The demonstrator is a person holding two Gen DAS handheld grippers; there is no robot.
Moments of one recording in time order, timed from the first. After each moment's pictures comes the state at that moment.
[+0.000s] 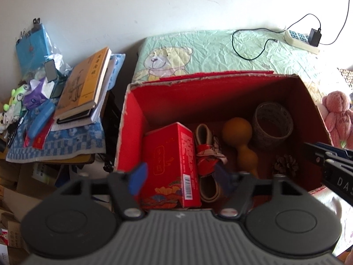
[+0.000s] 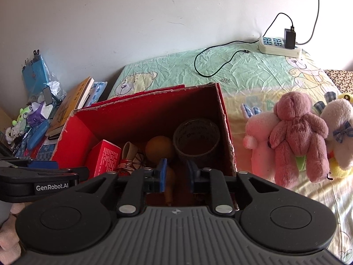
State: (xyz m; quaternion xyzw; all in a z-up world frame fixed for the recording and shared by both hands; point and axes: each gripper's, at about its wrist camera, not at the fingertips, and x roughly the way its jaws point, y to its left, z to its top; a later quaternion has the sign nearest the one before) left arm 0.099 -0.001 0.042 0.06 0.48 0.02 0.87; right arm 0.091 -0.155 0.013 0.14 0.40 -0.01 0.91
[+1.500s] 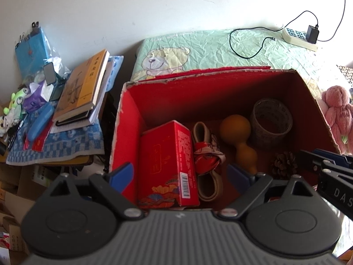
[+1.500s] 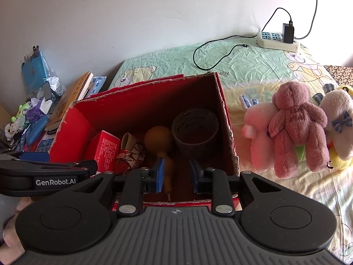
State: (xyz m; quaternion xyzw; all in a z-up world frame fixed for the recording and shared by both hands) left arm 0.096 -0.006 0.034 0.07 0.48 0.02 0.87; right arm 0.084 -0.152 0.006 0.14 0.41 -0.01 0.90
